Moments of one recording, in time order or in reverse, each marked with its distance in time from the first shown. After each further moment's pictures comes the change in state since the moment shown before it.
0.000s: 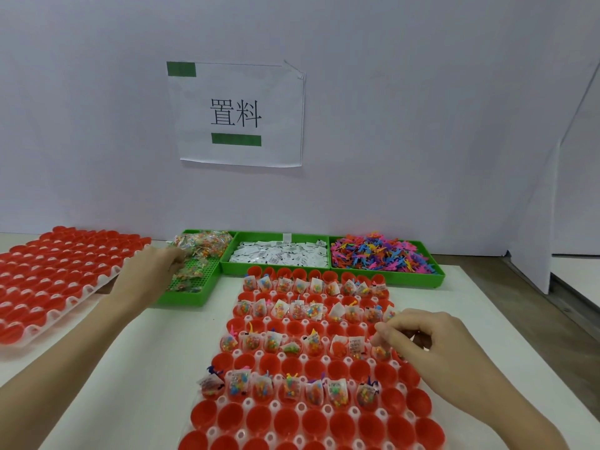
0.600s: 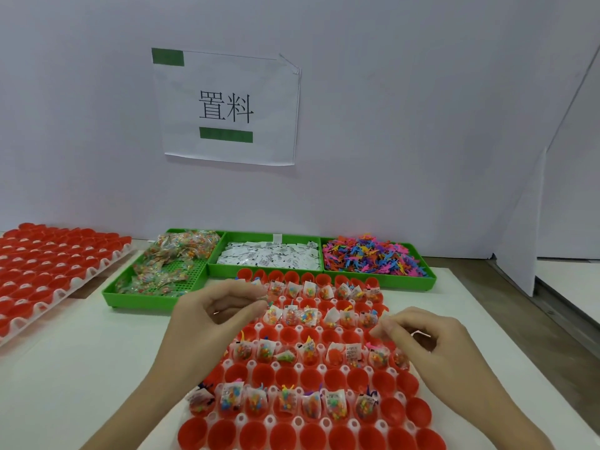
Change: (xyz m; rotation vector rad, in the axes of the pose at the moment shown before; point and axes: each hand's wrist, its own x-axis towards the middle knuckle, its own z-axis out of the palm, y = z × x) left_hand -0.090 0.142 -0.040 -1.292 -0.024 -0.057; right_hand 0.003 0.002 0.005 0.066 0.126 0.001
